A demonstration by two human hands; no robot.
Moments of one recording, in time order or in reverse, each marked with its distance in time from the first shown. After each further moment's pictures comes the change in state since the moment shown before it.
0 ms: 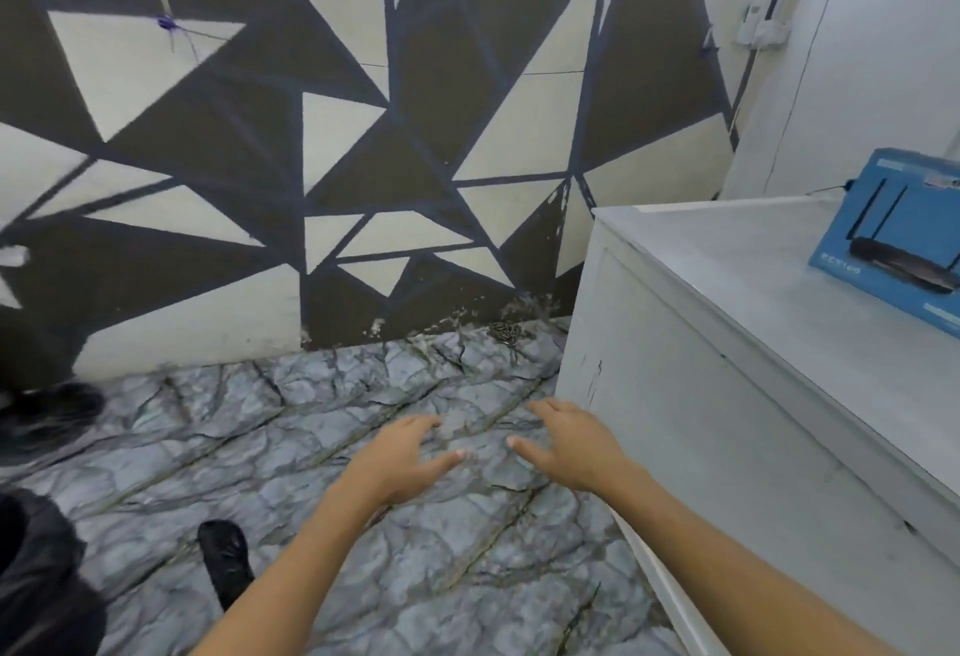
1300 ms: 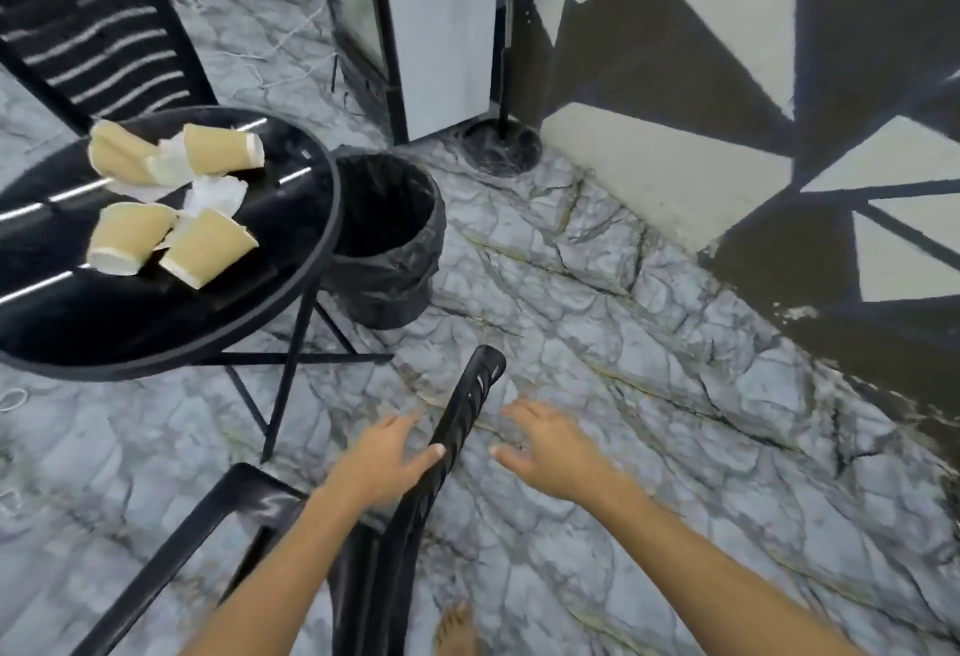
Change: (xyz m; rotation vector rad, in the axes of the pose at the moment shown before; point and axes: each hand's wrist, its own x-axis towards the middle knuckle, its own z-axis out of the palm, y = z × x) left_hand -0.026 -0.355 0.098 -0.534 0.343 -1.120; right_hand 0.336 -0.310 0.289 -0.153 -0.691 -1.105
